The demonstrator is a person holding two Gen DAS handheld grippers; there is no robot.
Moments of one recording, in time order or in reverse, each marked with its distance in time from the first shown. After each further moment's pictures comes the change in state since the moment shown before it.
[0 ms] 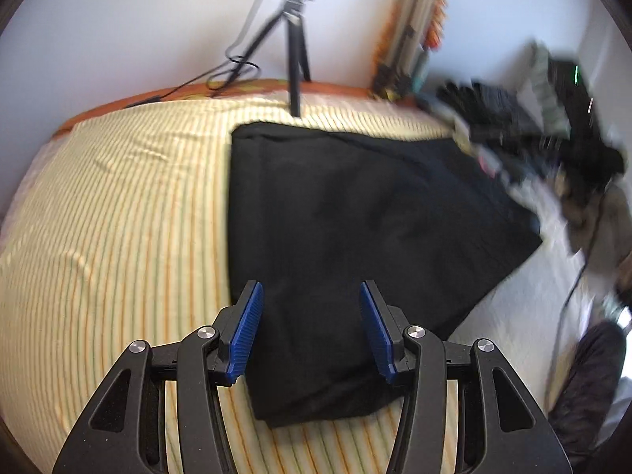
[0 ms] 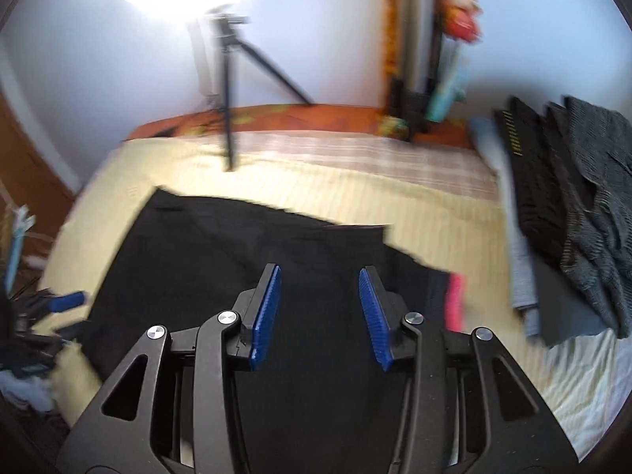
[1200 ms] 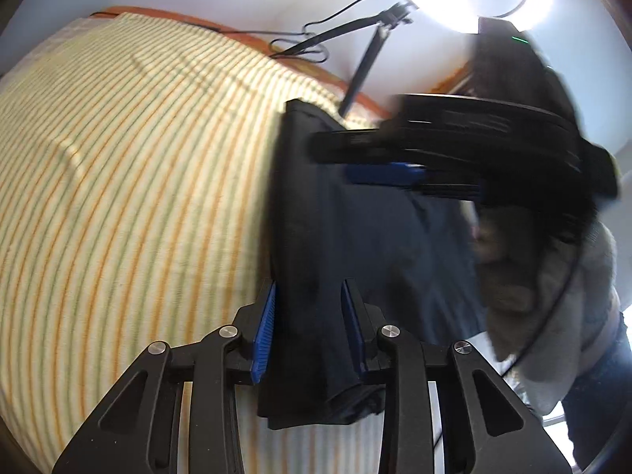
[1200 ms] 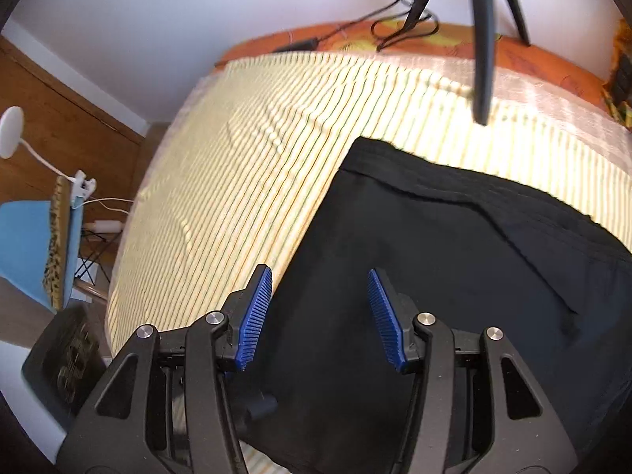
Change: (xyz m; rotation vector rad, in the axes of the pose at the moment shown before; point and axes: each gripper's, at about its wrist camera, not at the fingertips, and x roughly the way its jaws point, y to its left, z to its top) left arm 0.002 0.059 -0.010 -0.446 -0.019 -0.239; right arm 0.123 0.176 0.046 0.010 0.352 0.249
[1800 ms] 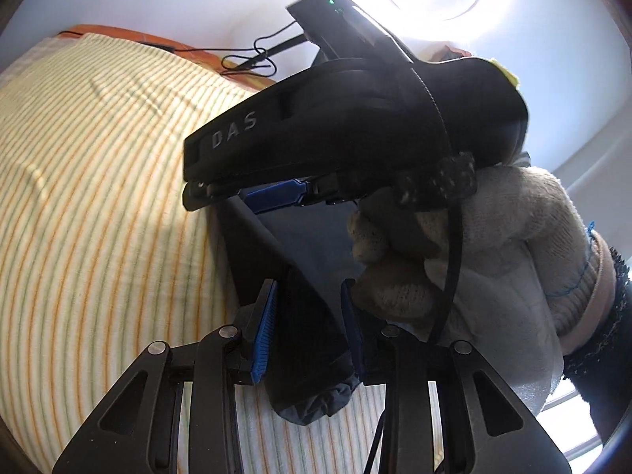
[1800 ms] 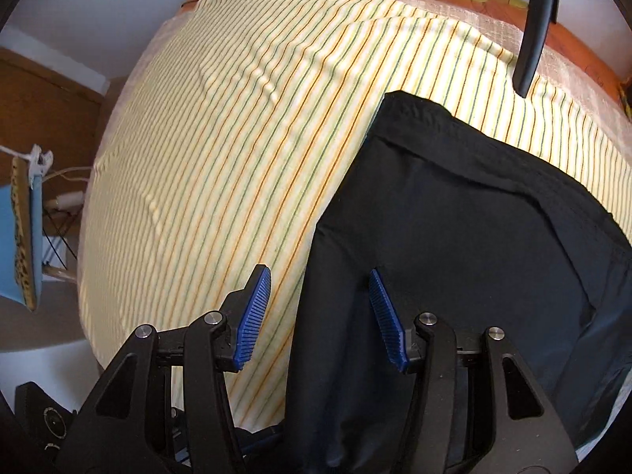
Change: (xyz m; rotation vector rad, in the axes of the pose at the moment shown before) left arm -0.006 -0.026 0.000 0.049 -0.028 -0.108; right arm 0.046 0.026 0.014 -0.022 0.205 -0.146
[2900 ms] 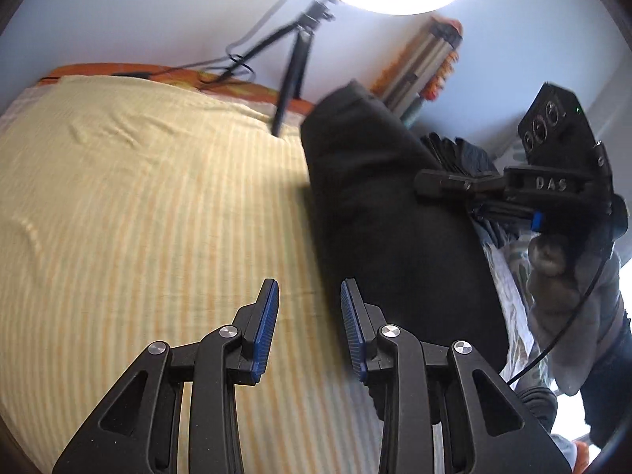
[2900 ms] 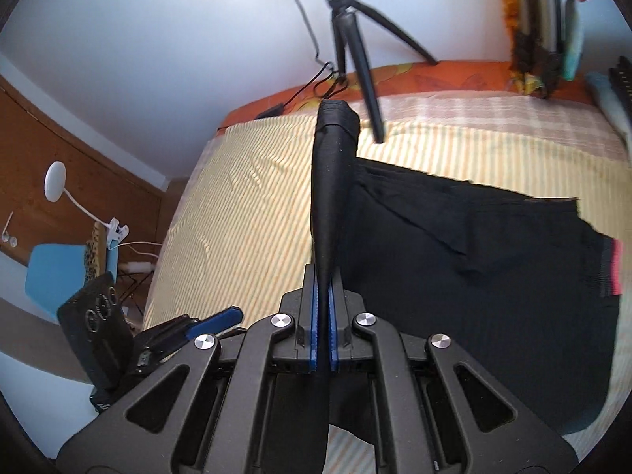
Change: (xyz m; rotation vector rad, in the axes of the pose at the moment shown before) left arm 0.026 -0.028 0.011 0.138 0.032 0.095; right arm -0.141 -0.143 -0.108 0.145 -0.420 0.256
